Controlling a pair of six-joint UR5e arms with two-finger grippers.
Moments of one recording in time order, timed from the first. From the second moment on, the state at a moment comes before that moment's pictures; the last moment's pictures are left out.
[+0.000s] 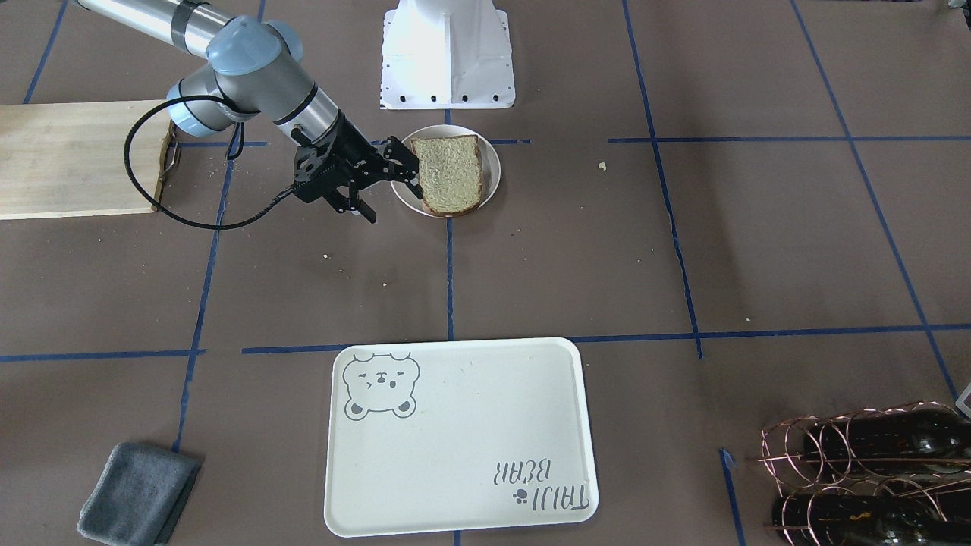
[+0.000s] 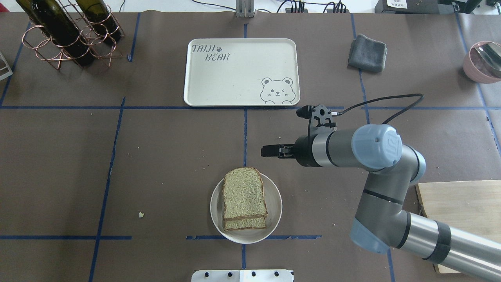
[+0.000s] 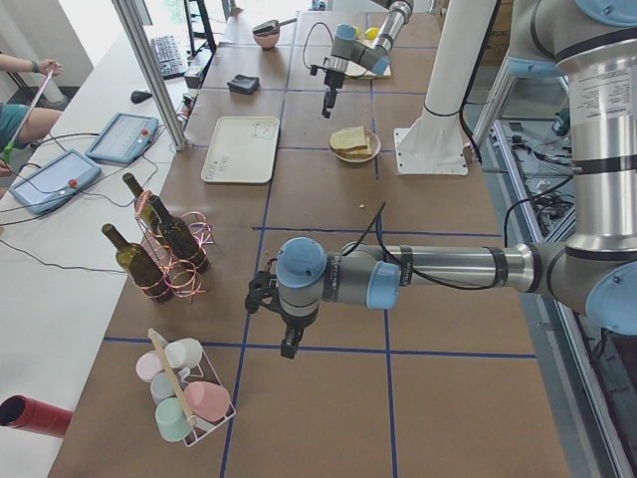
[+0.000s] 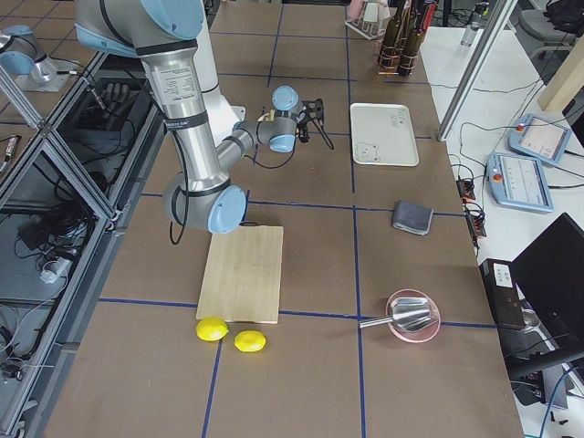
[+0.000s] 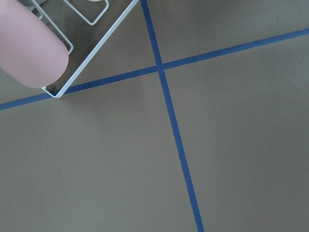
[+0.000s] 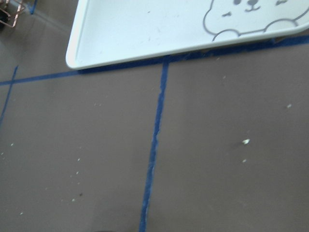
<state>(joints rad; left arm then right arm) -1.57 -1.40 -1.73 -1.72 -2.36 0.16 0.52 -1.19 1.77 -0.88 1.83 1.33</state>
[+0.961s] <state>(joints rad) -1.52 -1.44 -1.73 -2.21 -2.31 0.15 0.99 -1.34 1.87 -1.55 2.11 0.58</state>
